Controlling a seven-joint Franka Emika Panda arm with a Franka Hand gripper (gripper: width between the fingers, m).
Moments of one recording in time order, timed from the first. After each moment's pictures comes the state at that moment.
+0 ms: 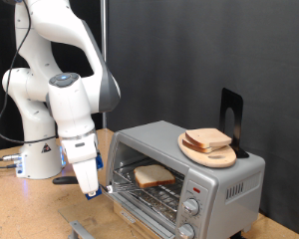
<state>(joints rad) -1.00 0.00 0.90 -2.58 0.36 2.61 -0.80</state>
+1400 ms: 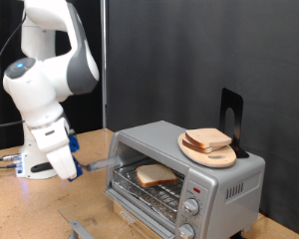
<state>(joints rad) -1.04 -0.20 0.72 -2.51 0.66 2.11 -1.23</state>
